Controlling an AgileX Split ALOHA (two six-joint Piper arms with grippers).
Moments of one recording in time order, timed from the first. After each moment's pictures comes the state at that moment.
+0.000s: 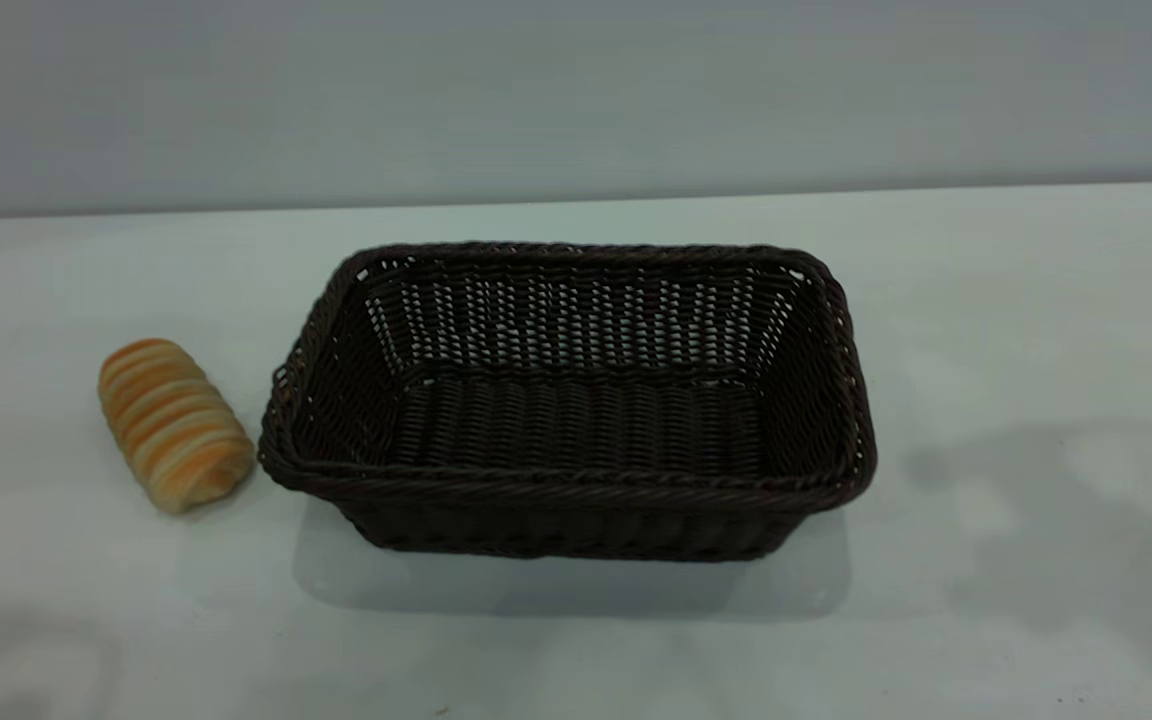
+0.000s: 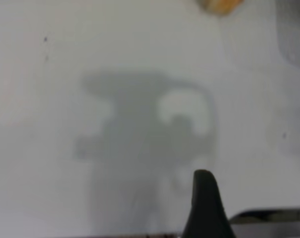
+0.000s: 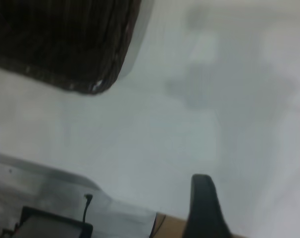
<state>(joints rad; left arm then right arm) -0.05 1.19 -0.74 -0.02 0.75 -0.08 0.20 1.55 -1.33 0.12 1.22 -0.11</state>
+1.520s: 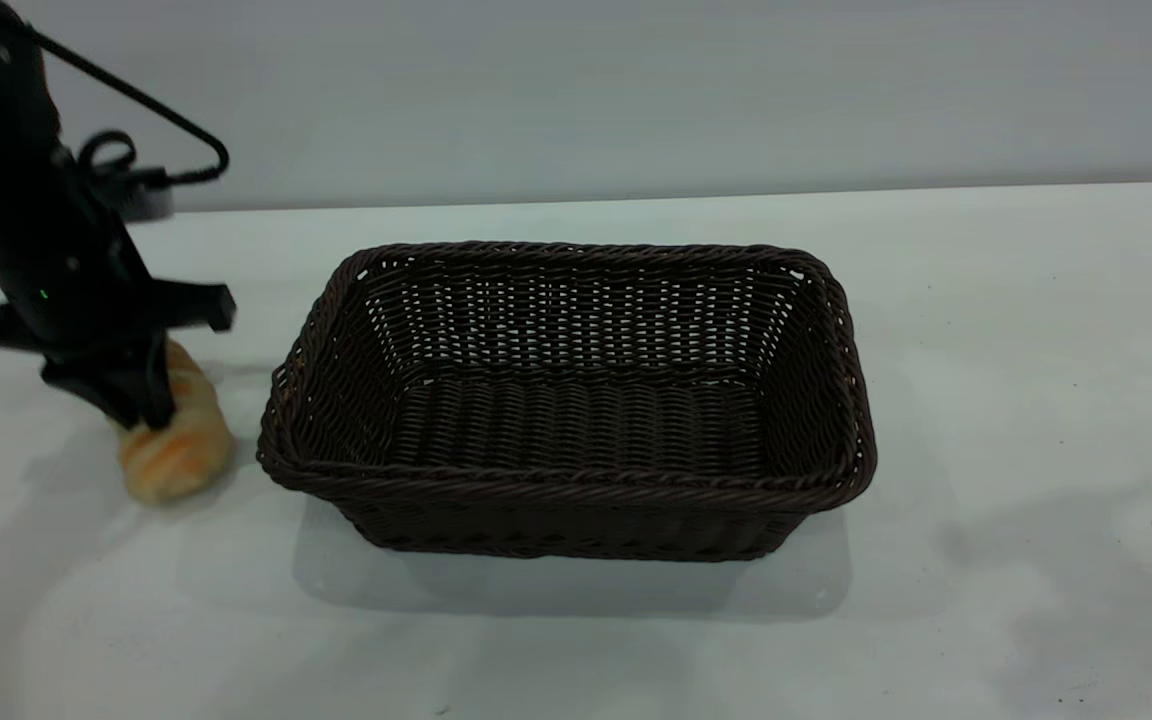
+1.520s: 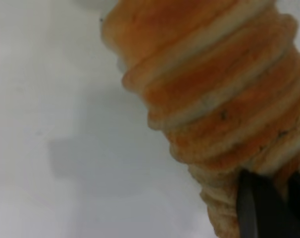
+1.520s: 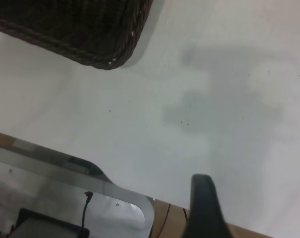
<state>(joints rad) -0.05 2.21 -1.31 -0.04 0.48 -0.14 0.22 1.36 -1.24 0.11 1.23 -0.11</state>
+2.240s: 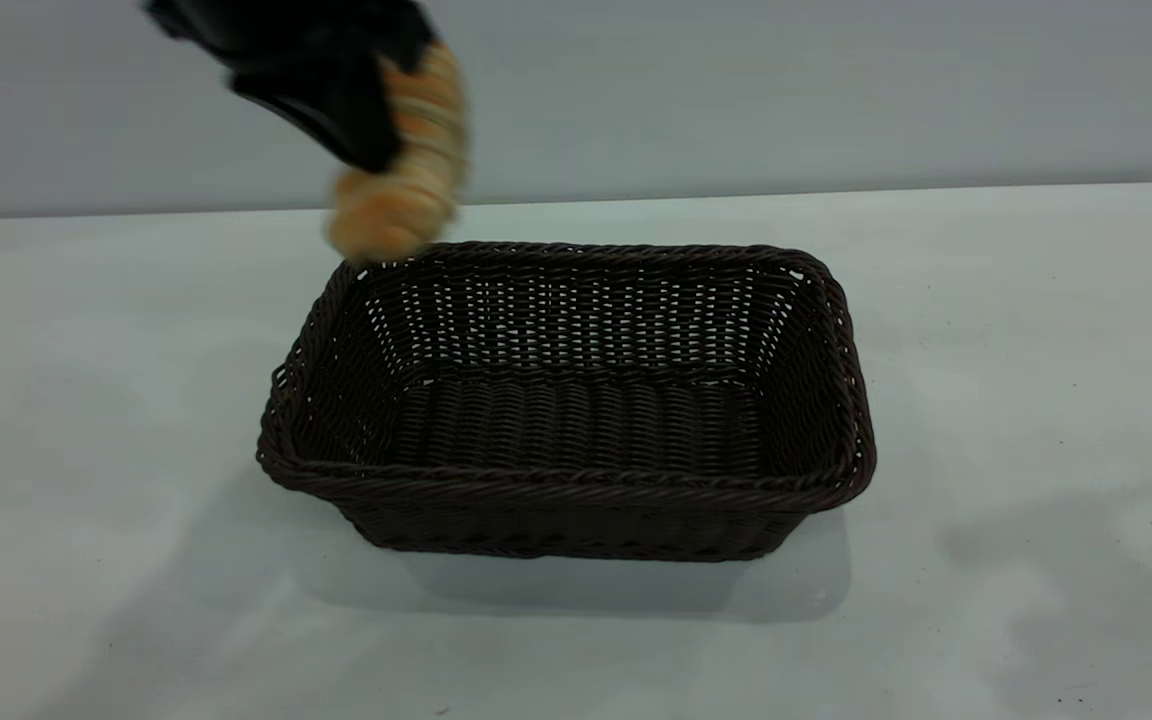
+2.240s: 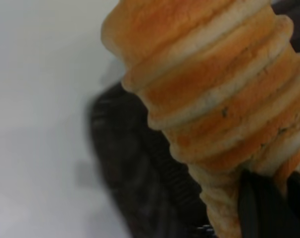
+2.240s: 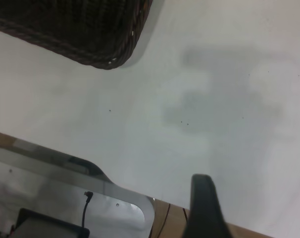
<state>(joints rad) -0.41 1.92 -1.39 -0.17 0.59 0.21 0.22 1.36 -1.24 0.11 1.23 -0.11</state>
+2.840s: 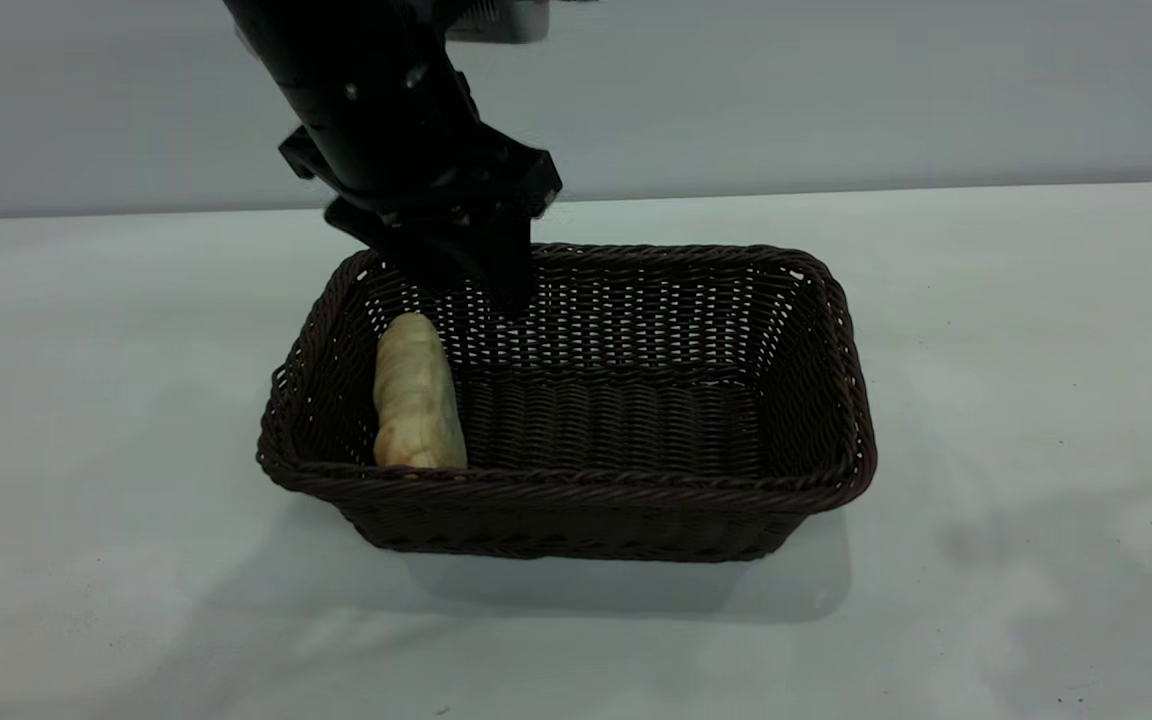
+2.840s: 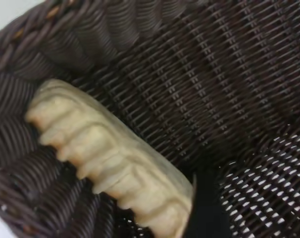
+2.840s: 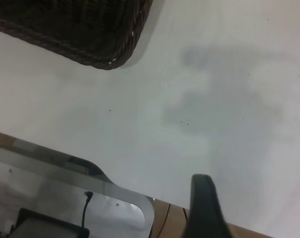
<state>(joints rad) -0.48 2.01 -1.39 -0.24 0.62 0.21 0.22 1.36 -1.24 0.11 1.23 -0.11</state>
